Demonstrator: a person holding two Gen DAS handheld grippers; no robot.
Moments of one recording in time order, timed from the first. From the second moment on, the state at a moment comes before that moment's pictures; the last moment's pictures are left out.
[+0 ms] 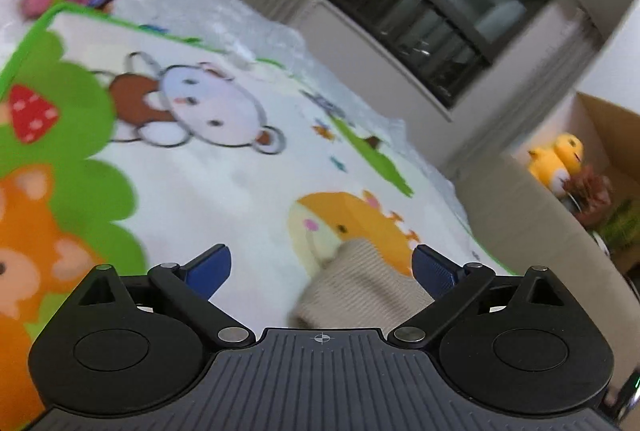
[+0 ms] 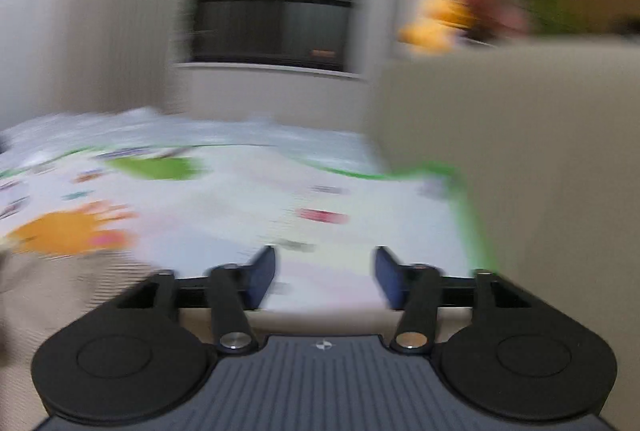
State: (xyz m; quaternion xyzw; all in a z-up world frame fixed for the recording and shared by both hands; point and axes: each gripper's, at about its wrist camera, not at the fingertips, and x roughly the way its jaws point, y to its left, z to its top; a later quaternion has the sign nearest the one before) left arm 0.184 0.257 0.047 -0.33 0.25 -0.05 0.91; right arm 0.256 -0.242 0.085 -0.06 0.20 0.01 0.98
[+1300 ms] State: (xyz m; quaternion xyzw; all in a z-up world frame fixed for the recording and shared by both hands) left arm 0.220 0.214 -0.043 -0.41 0.20 -0.21 0.87; right arm 0.269 -0.198 0.043 -0.04 0.26 0.07 0.96
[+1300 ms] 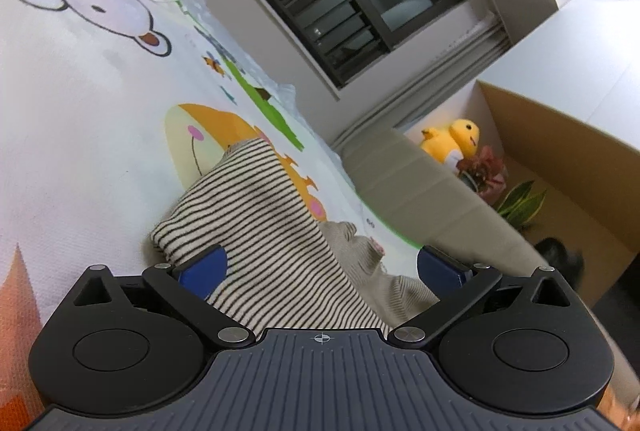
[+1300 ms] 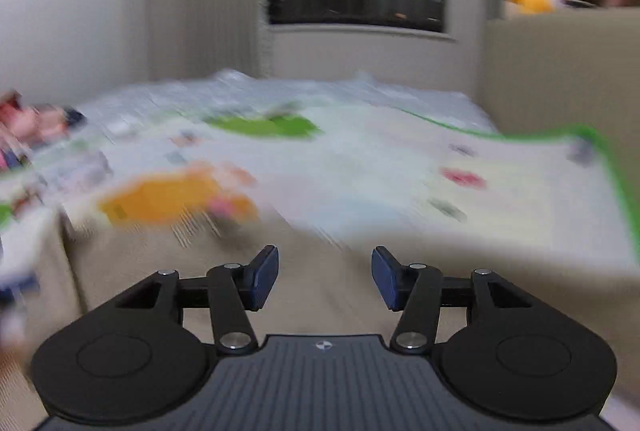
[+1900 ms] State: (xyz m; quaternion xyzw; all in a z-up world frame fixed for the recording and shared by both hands) left arm 0.222 0.214 -0.043 -0.40 0.20 -0.21 0.87; right arm 0.237 -0.325 0.016 -0.06 0.27 -0.19 0.94
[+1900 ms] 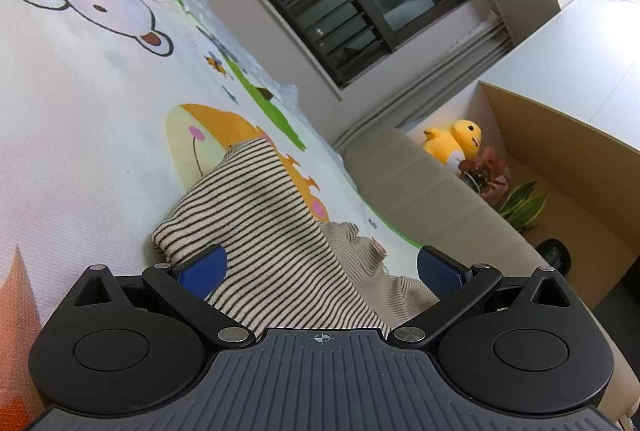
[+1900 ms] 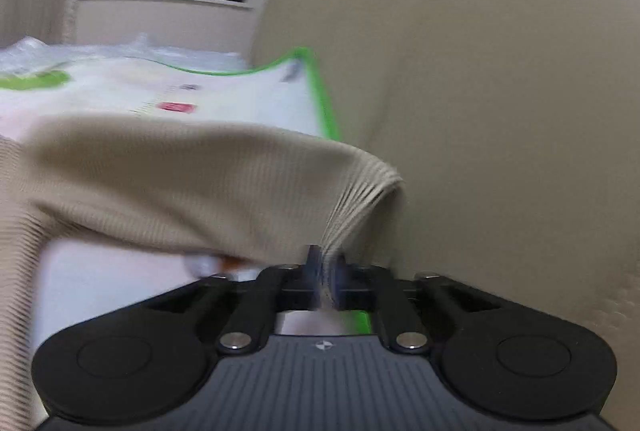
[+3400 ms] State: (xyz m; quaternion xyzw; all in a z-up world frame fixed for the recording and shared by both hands) left arm 0.215 0.235 -0.049 -0.46 0.14 -0.19 0.86; right arm 0.241 -0.024 0.011 0.08 0.40 0.23 0.88
